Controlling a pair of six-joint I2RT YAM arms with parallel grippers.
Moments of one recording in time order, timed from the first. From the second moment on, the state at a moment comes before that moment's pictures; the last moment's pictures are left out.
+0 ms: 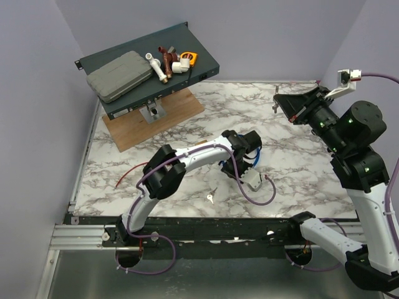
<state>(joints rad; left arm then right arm) -1.02 2.21 1.84 -1.06 0.29 1.28 0.35 0.91 1.39 -0.42 -0.14 0.60</state>
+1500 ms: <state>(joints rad) -0.85 1.44 0.93 -0.79 -0.07 1.11 0.35 0.99 1.38 -0.64 -0.46 0.57</state>
